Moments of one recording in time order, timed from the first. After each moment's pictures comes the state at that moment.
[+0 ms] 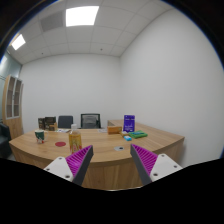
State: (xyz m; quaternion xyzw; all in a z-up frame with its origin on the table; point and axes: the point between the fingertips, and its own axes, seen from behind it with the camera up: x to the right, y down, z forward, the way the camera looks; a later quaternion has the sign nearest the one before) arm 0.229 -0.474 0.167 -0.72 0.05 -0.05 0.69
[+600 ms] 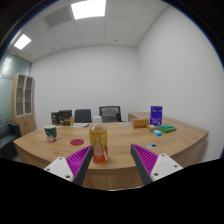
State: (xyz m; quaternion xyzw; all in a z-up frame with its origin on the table) arm 0.123 -0.351 0.119 -0.74 -0.01 0.02 0.67
